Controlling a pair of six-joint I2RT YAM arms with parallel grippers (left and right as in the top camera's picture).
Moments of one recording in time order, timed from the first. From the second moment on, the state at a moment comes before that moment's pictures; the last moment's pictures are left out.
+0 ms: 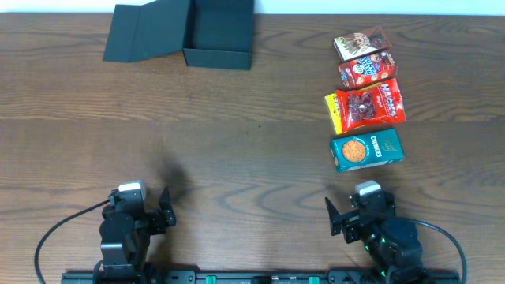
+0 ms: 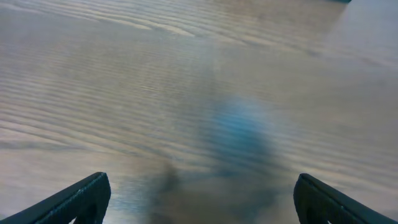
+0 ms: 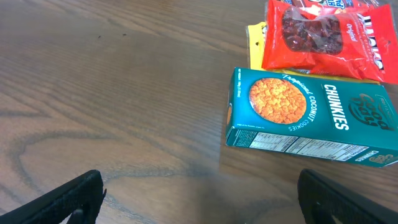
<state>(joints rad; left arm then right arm) 0.01 0.01 0.16 -0.71 -0.02 -0.15 0.31 0.01 0.17 -0.66 0.00 -0.02</state>
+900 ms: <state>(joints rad) 0.01 0.18 0.16 -0.07 0.23 -0.91 0.31 0.01 0.17 -0.66 0.00 -0.02</state>
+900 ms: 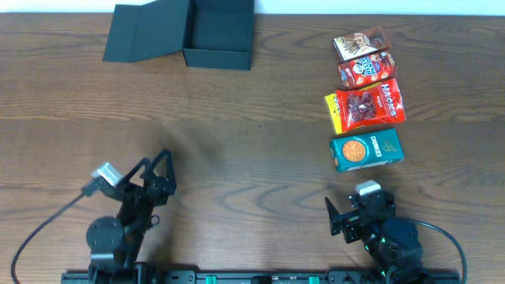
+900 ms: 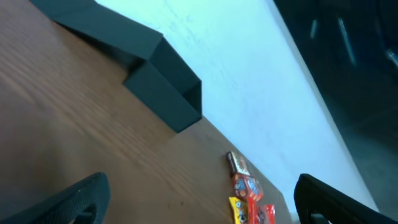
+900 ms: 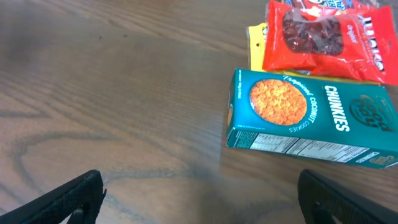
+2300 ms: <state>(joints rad) -0.15 2.42 2.08 -0.71 0.26 -1.32 0.31 0.01 0.16 -0.66 0.00 -0.02</state>
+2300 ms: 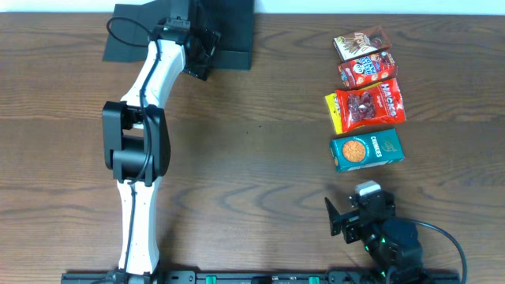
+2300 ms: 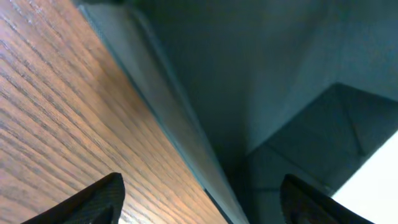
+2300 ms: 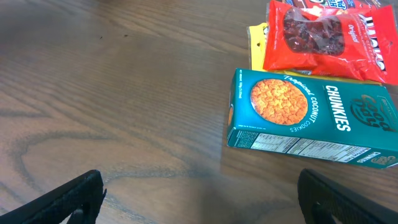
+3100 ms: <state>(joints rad) -0.12 2.42 2.13 -1.08 0.40 -1.21 0.31 0.01 0.16 -0.66 0.00 -0.02</state>
